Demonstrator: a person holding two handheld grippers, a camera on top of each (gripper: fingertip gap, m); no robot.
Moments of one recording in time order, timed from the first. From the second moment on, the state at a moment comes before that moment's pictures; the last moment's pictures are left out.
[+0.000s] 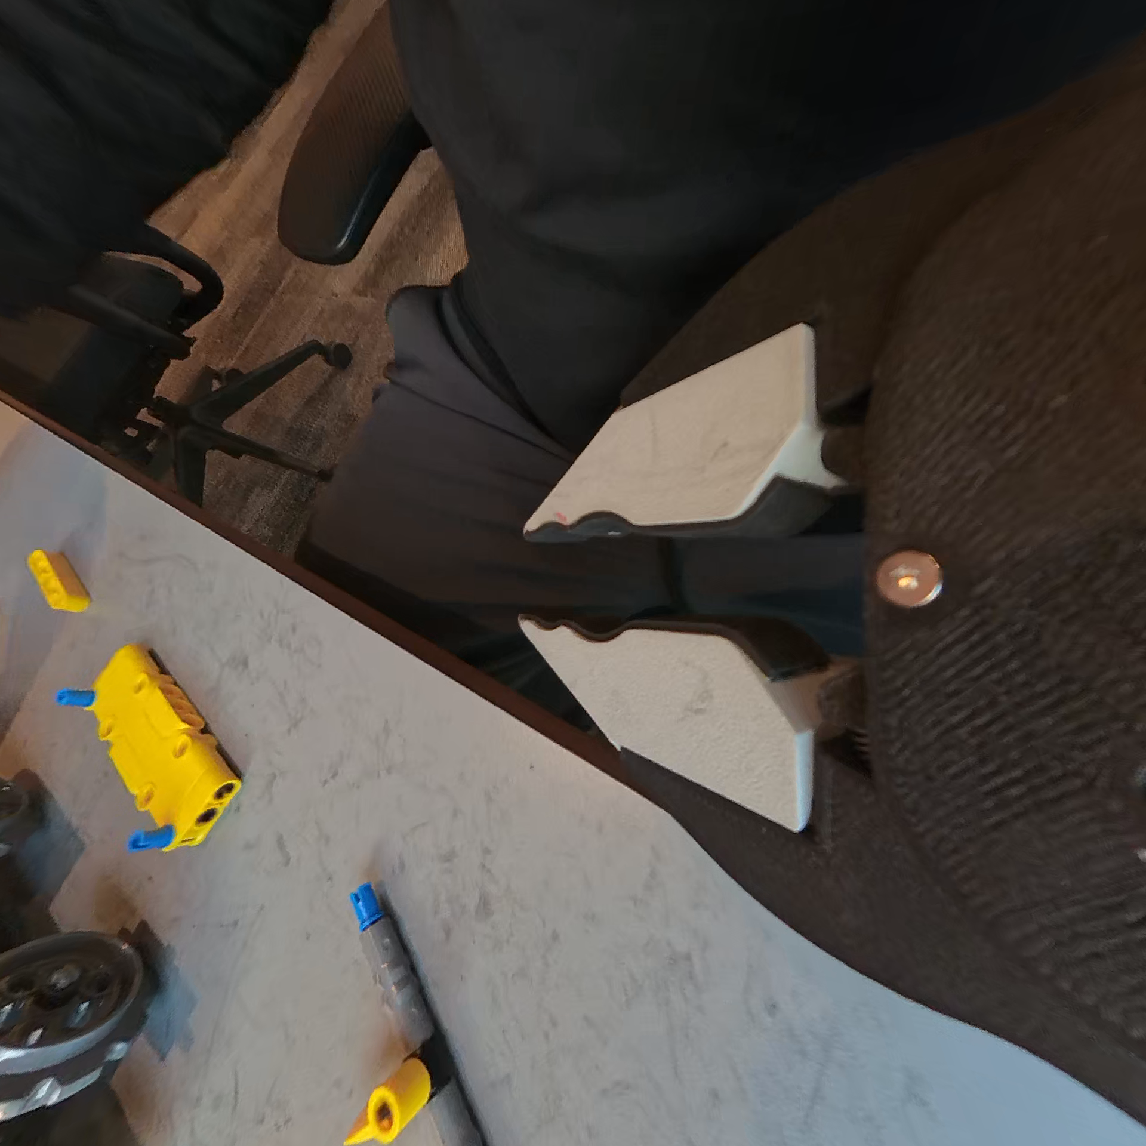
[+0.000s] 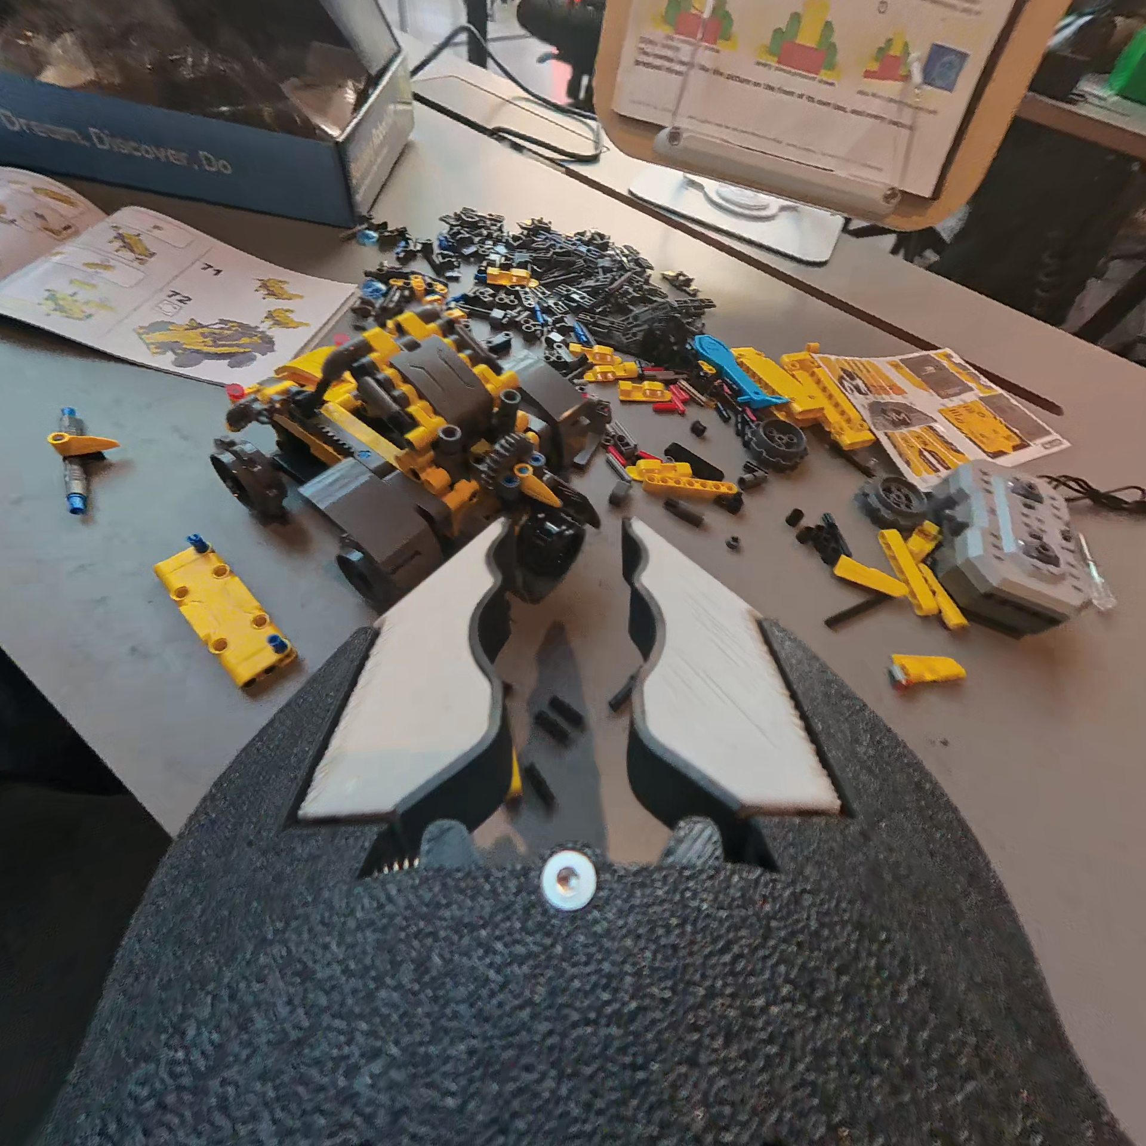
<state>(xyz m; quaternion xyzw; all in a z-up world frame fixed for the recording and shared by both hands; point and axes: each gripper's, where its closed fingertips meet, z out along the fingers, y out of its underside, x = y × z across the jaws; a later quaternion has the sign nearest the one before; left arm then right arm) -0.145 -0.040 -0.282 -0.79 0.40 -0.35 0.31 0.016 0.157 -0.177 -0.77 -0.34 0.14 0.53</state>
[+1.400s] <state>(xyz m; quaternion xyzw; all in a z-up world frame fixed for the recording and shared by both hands) -0.096 -0.003 -0.233 -0.76 0.40 -0.29 0.41 0.020 0.080 -0.211 -0.78 -0.49 0.15 0.37</state>
